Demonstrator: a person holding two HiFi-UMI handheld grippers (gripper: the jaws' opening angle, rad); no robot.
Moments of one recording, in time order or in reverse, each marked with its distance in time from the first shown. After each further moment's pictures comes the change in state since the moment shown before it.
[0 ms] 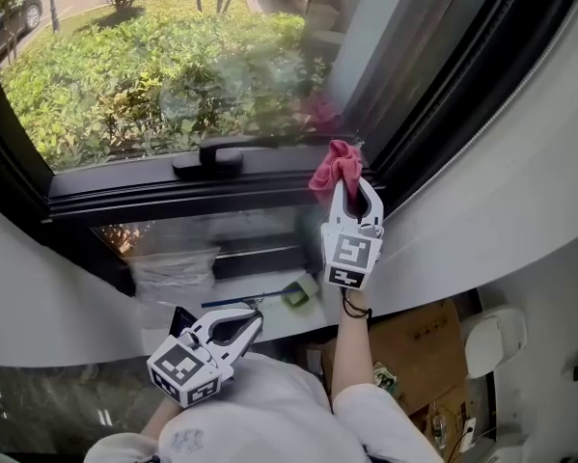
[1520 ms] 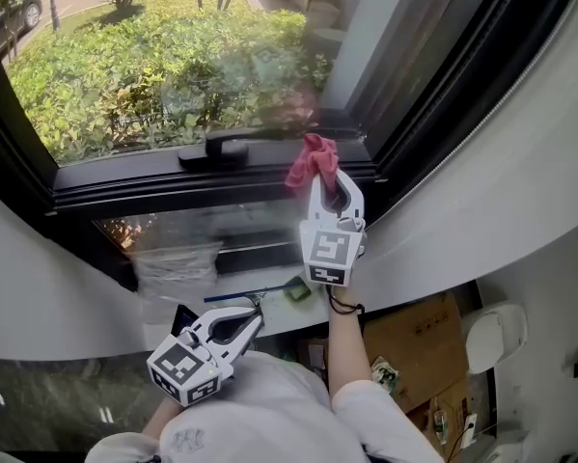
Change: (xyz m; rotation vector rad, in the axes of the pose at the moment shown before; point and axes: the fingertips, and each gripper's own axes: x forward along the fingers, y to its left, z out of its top) left arm -0.015 -0.006 -0.004 -0.005 -0.008 0.004; right arm -0.005 0.051 0.024 -0.049 -0.017 0.077
